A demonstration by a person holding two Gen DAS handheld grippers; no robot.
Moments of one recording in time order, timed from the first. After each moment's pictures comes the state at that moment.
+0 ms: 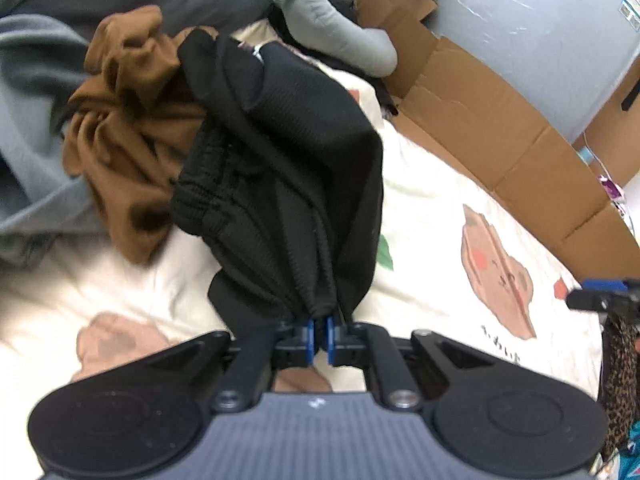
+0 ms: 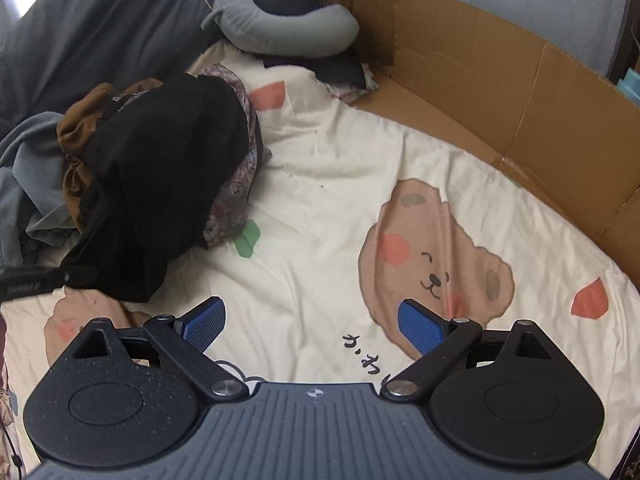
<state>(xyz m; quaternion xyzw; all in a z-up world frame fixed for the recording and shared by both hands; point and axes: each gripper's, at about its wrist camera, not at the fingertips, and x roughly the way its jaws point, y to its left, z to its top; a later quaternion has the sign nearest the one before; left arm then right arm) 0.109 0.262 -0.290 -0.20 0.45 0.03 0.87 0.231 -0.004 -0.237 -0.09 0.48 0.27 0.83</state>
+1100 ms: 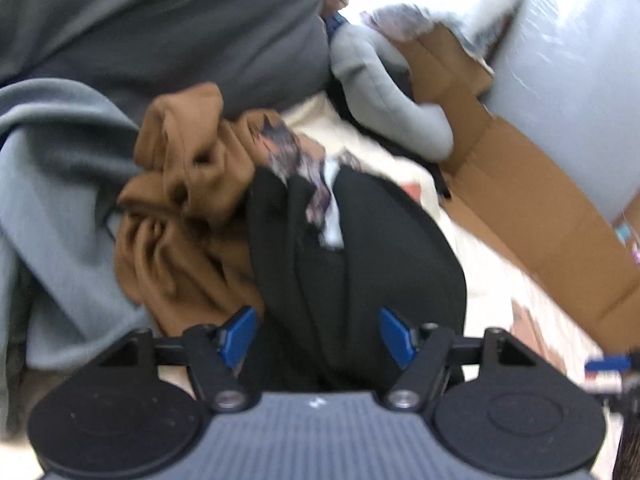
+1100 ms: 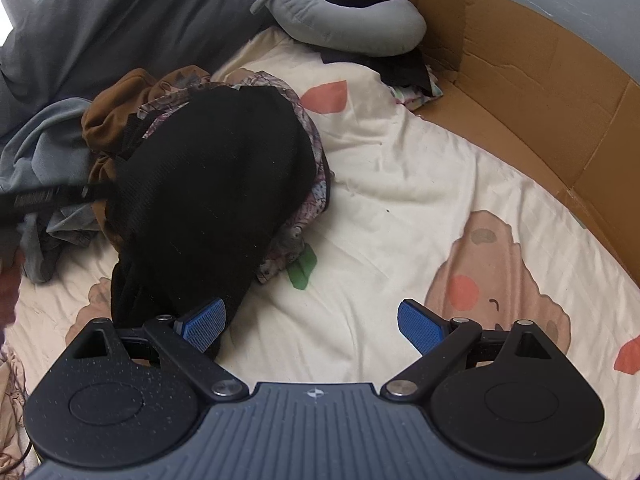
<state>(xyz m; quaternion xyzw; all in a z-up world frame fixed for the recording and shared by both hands) 0.162 0.336 -0.252 -0.21 0.37 0.10 0.90 0.257 0.064 -0.240 -0.11 0.49 0.32 0.80</state>
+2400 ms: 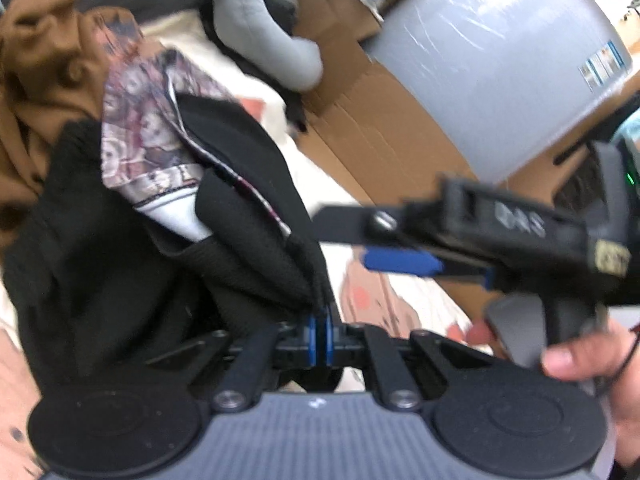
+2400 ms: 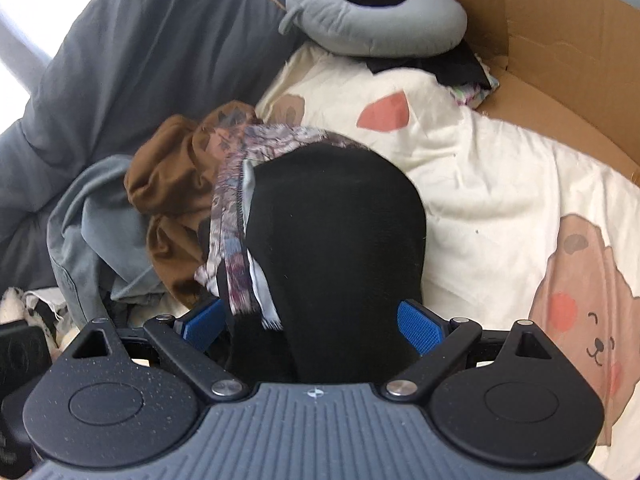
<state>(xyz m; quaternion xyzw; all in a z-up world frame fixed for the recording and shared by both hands) 0.156 0.217 -0.281 -0.33 0.40 -0.09 0.85 0.282 0.107 -0.249 0.01 0.52 0.37 0.77</state>
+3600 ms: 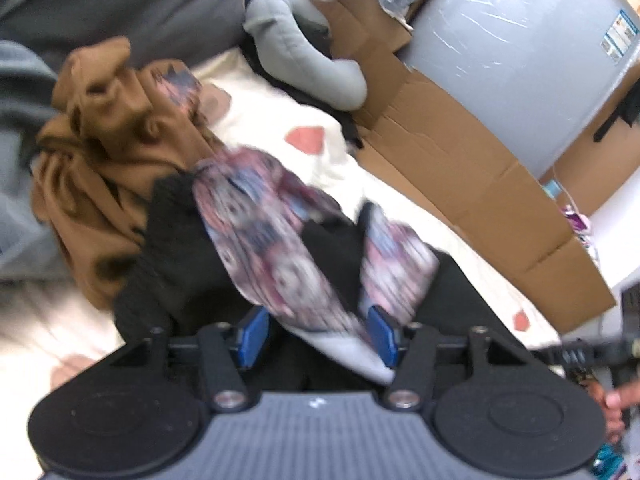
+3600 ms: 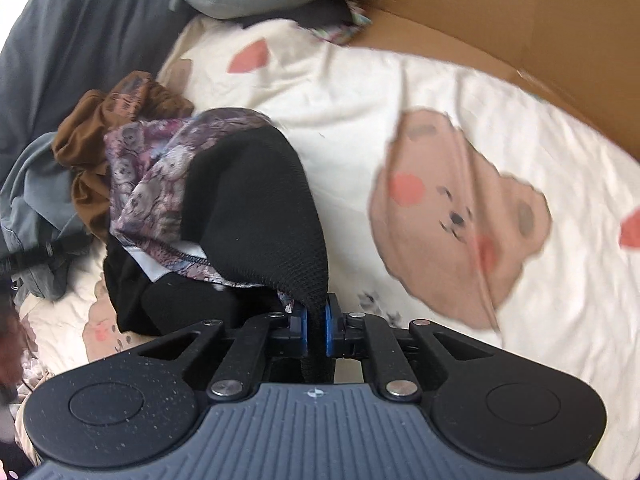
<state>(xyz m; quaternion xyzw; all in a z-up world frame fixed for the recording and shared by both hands) 0.157 0.277 -0.255 -0.22 0.40 0.00 0.89 0.263 -0.041 -0.278 0.00 0.57 0.29 0.77</state>
